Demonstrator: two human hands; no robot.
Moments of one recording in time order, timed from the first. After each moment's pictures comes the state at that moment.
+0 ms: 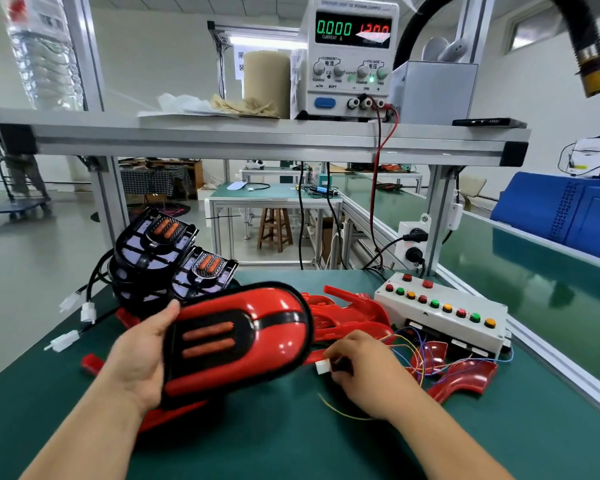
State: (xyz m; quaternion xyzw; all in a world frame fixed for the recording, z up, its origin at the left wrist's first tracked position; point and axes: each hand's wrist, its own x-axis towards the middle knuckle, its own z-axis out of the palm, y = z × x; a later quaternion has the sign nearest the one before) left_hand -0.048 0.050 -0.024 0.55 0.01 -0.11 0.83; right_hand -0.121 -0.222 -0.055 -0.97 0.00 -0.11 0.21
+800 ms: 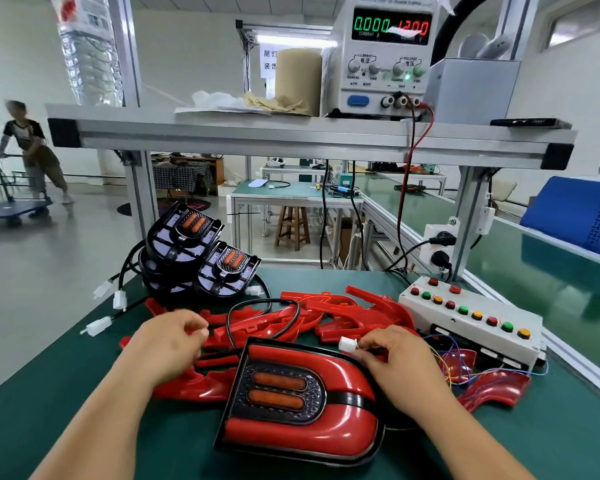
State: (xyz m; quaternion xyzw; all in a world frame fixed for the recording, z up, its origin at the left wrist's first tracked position) left_hand -0.033 0.083 -0.030 0.94 -0.04 0.03 0.34; right_hand -0.118 -0.225 -0.056 -0.93 0.02 -0.23 0.27
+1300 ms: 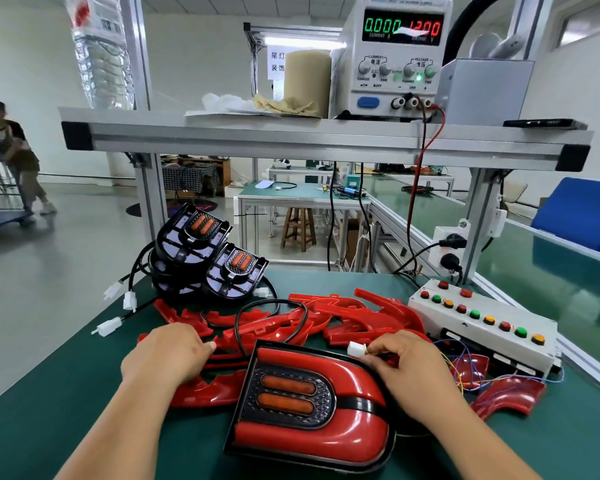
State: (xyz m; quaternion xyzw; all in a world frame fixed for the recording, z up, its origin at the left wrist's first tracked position) left_hand -0.031 0.078 -0.029 0.99 0.08 -0.02 0.14; right_hand -0.120 -0.226 -0.056 -0.94 0.02 -0.21 0.28
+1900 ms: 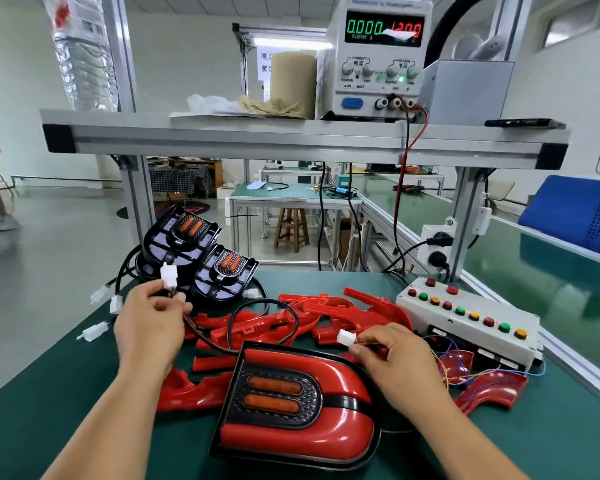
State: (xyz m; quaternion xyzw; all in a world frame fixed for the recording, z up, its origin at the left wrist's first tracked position) left_hand -0.014 0.067 -0.031 0.75 0.10 0.26 0.61; right_hand -0.119 -0.226 -0.056 -0.91 0.02 -0.26 0.33
